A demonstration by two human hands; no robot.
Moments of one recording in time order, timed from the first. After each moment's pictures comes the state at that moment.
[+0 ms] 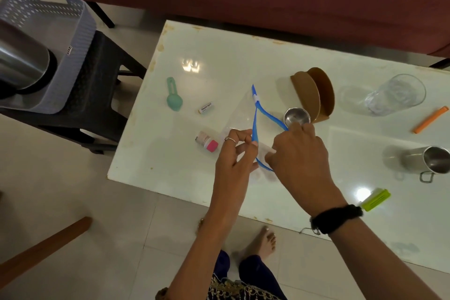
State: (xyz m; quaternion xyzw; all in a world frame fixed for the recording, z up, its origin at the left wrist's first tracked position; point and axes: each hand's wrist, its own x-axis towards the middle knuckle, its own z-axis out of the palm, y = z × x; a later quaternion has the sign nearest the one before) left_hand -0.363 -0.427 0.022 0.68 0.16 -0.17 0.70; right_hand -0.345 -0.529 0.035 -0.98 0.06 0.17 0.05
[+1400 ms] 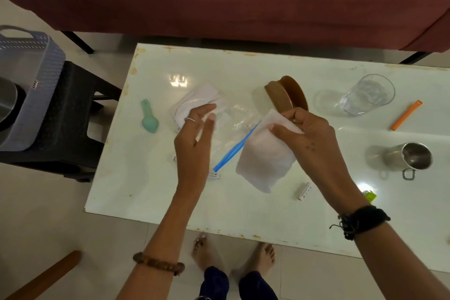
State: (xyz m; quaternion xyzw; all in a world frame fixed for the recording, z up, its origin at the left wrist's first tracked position) left_hand -0.300 -0.431 -0.002 0.78 0.06 0.01 0.63; right_hand -0.331 -0.602 0.030 -0.81 0.18 0.01 0.56
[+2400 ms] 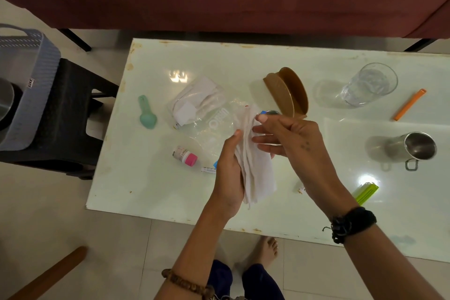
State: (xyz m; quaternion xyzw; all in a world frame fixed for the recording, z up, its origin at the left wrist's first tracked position) left_hand -0.339 -0.475 -0.016 0.44 0.18 -0.32 0.82; right_hand -0.342 -0.591 0.027 -0.66 0.25 0.06 0.71
